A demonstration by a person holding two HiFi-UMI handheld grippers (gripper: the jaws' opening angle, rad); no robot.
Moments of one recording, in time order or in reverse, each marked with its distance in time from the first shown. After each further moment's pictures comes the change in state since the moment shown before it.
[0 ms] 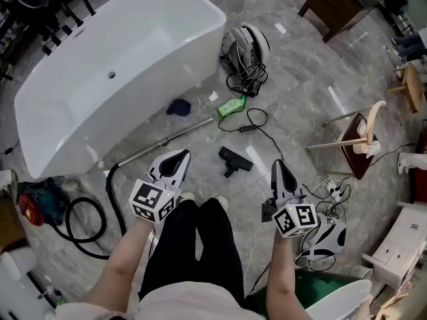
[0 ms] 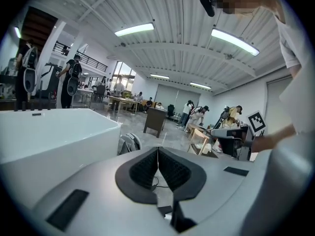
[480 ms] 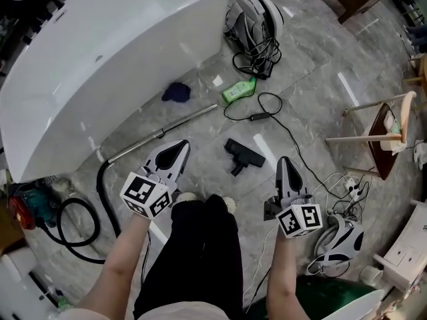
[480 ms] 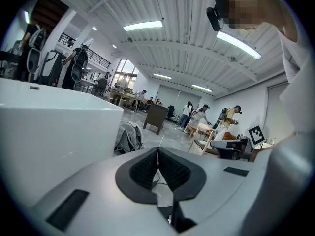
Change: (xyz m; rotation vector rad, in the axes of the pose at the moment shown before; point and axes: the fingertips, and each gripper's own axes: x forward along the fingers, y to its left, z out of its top) left arm 0.085 0.056 -0.136 -0.070 -0.025 -0.036; right arm 0.059 -0.072 -0.157 0.059 -0.009 -0.004
